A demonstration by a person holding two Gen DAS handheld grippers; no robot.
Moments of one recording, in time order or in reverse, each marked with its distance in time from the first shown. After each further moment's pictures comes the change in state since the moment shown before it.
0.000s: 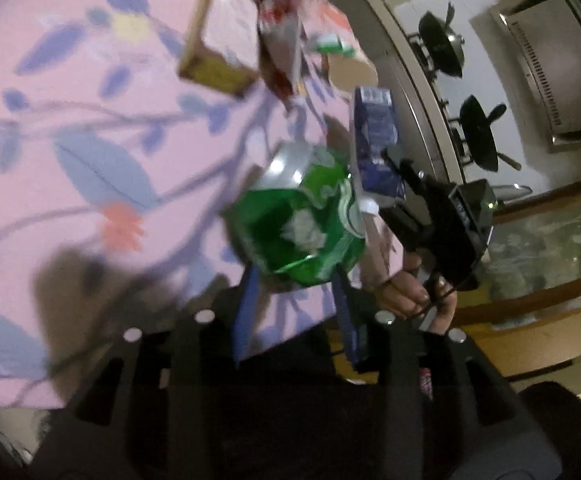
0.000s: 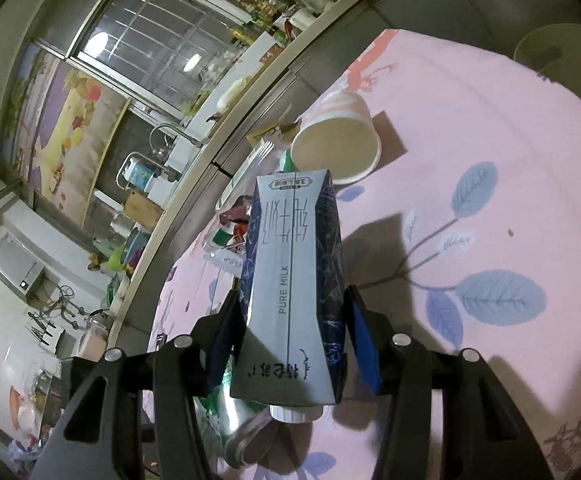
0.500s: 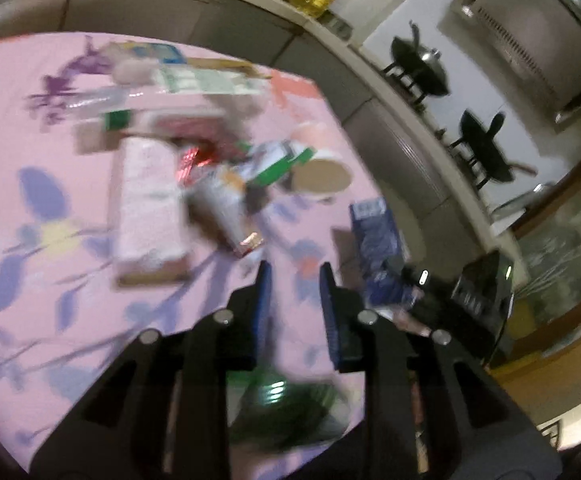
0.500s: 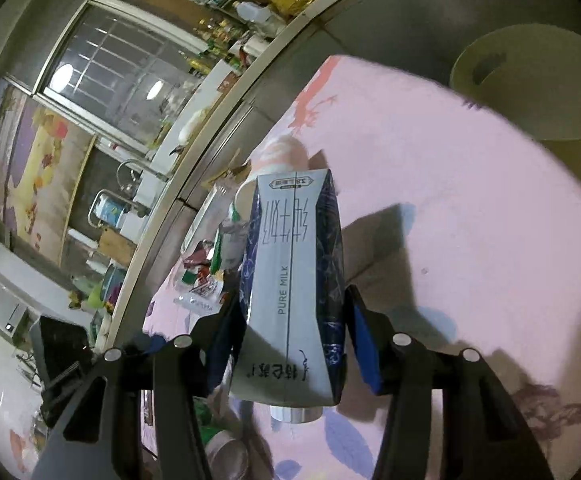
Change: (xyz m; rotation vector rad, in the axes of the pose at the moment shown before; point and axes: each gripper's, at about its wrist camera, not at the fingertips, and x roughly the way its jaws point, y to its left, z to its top) left arm 0.002 -0.066 0.068 0.255 -0.237 0.179; right arm -0.015 -0.019 0.018 0.092 -0.052 -0.076
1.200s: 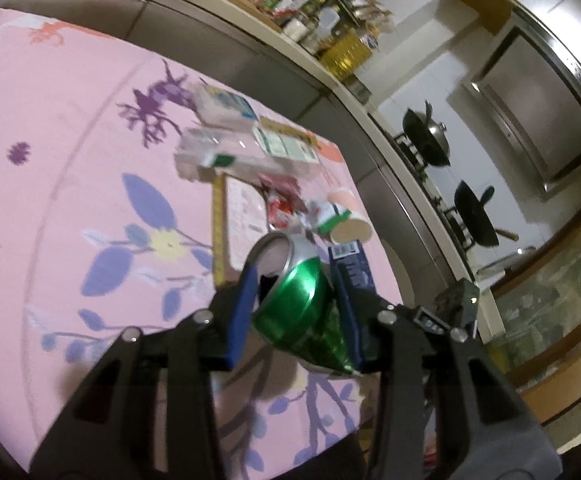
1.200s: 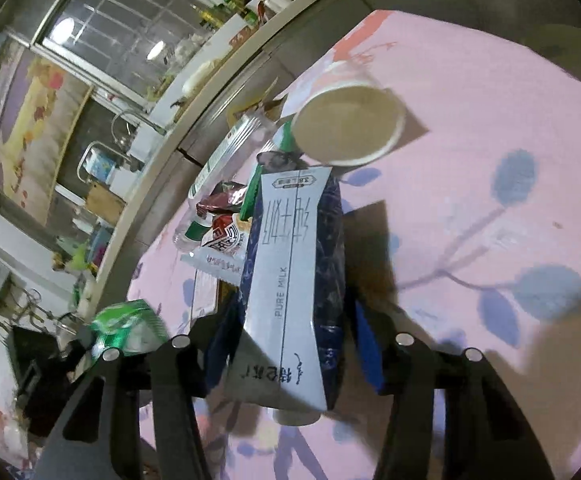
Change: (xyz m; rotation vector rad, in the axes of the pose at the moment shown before) left arm -0.069 0.066 -0.003 -0.145 -0.189 -0.084; right arm 0.028 0.033 -0.023 -0.050 0.091 -0.062
